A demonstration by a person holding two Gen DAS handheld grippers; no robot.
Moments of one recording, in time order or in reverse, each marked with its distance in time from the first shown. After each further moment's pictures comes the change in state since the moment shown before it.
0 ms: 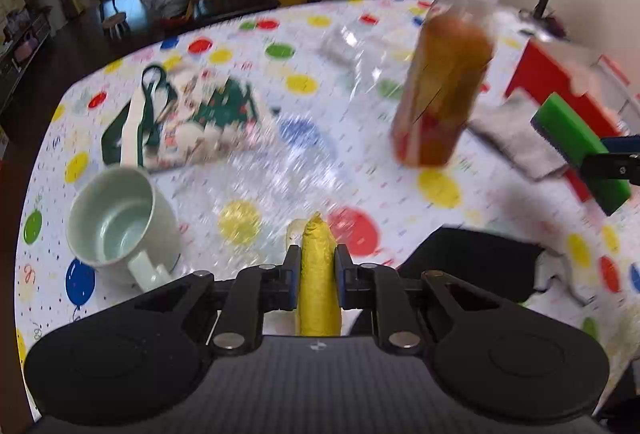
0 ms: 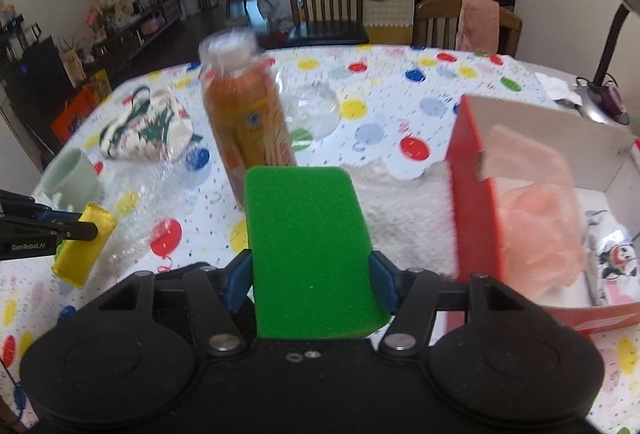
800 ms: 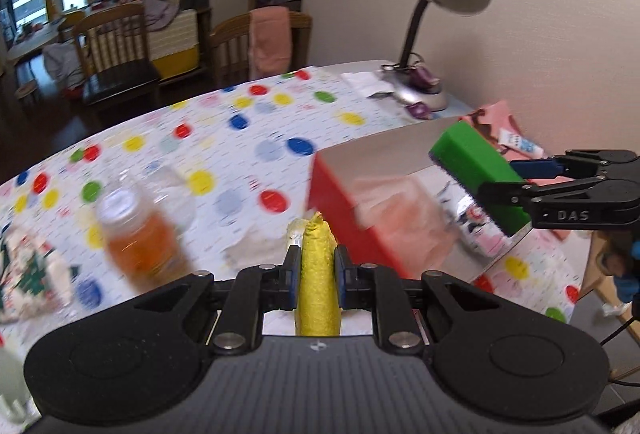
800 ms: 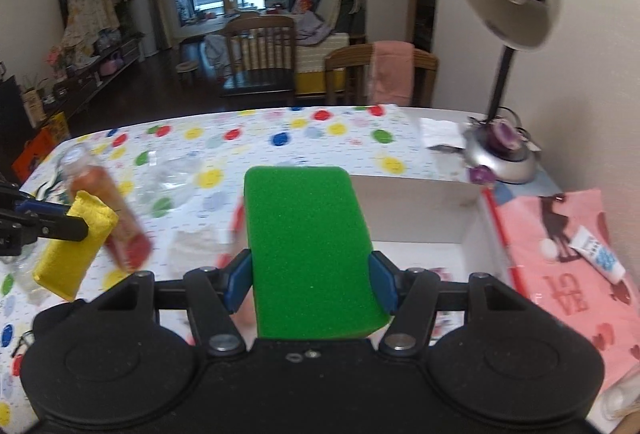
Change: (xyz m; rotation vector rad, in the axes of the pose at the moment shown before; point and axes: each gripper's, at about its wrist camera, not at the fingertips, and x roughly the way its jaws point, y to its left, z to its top) left arm -0.014 -0.215 0.120 0.133 -0.123 -0.228; right arm -0.066 -0.172 0.031 0.029 -0.119 -0.133
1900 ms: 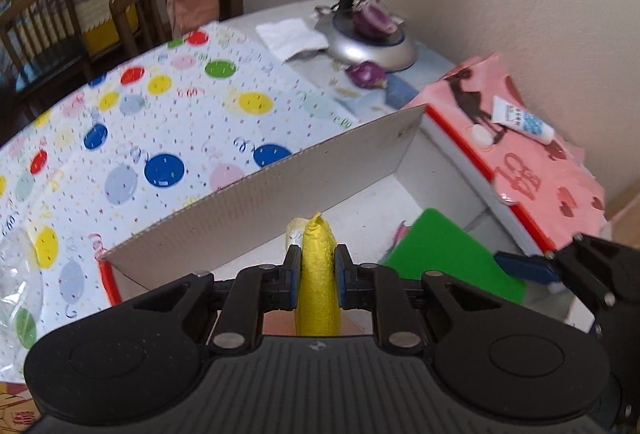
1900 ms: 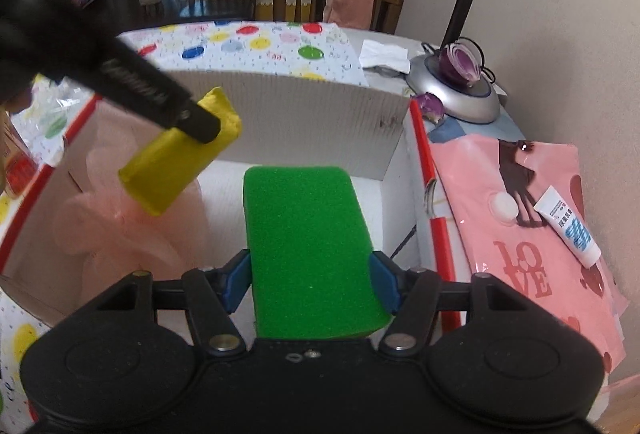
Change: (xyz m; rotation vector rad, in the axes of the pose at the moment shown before) left arm 0.203 -0.115 0.091 0.058 0.225 -0.050; right arm 0.074 -0.082 -0.036 -0.074 0.194 -0.117
